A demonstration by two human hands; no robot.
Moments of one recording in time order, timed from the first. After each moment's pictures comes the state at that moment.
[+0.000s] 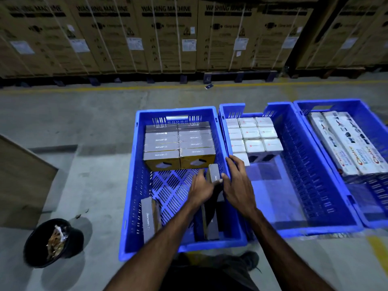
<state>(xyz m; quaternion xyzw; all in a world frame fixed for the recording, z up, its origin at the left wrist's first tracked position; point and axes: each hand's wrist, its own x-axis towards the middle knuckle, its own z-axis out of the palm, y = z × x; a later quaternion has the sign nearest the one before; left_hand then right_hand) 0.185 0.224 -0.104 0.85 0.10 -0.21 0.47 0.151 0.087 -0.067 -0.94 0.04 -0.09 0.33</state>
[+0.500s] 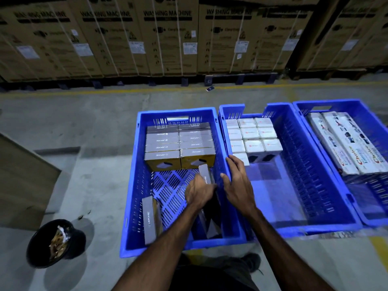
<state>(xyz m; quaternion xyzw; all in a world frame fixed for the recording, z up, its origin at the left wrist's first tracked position) 0.171 0.222 -0.079 0.89 0.16 -0.20 0.38 0.148 0.085 -0.068 -0.92 0.04 -0.09 0.37</state>
